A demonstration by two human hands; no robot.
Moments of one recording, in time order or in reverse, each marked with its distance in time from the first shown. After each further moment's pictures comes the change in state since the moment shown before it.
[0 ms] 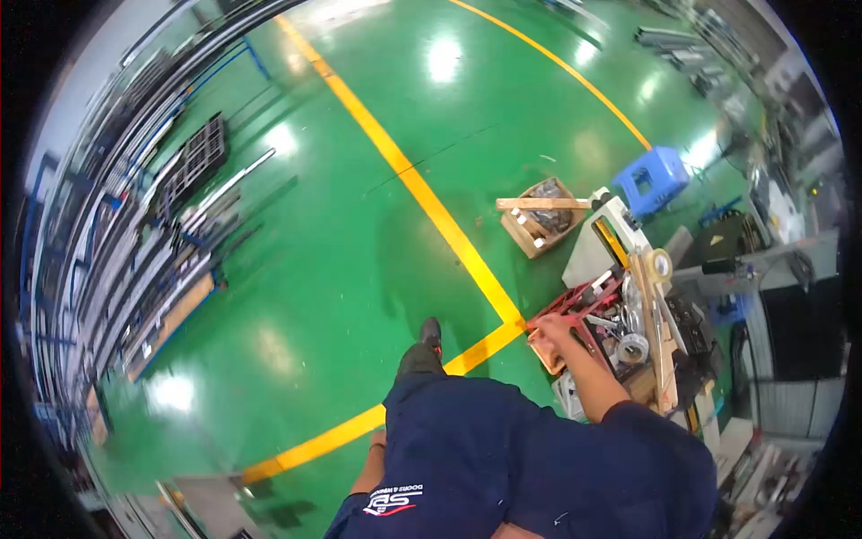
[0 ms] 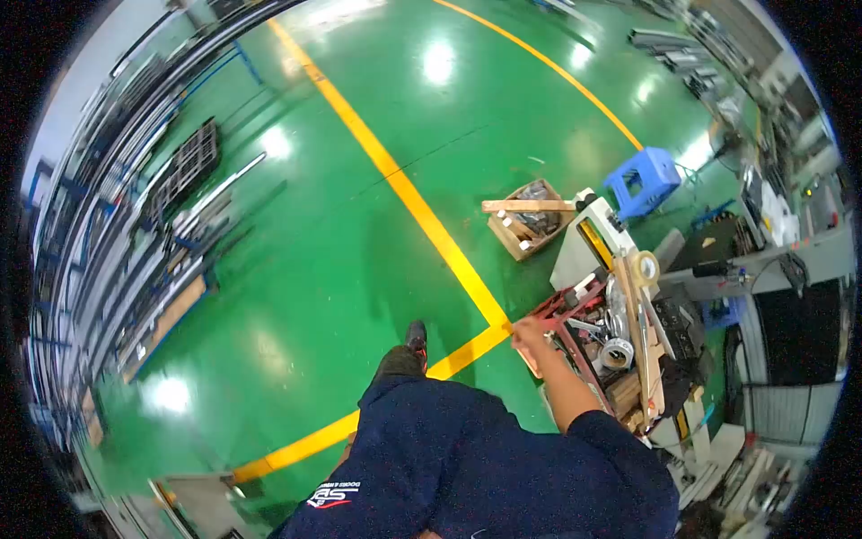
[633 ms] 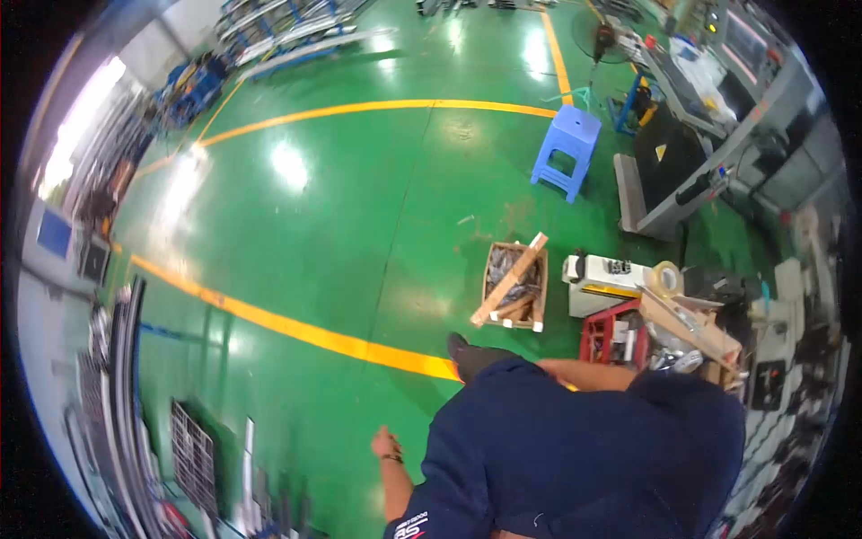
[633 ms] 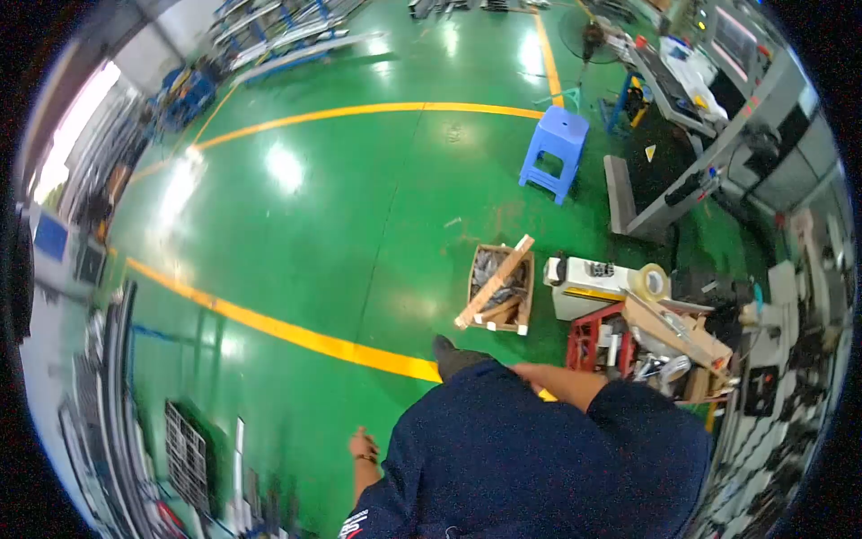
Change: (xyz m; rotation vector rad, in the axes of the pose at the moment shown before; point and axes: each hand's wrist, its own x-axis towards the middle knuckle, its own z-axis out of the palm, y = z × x) left_hand 0.197 0.816 0.157 0.155 -0.051 0.462; right_hand 0.285 -0.278 0.026 0.690 -0.072 0.625
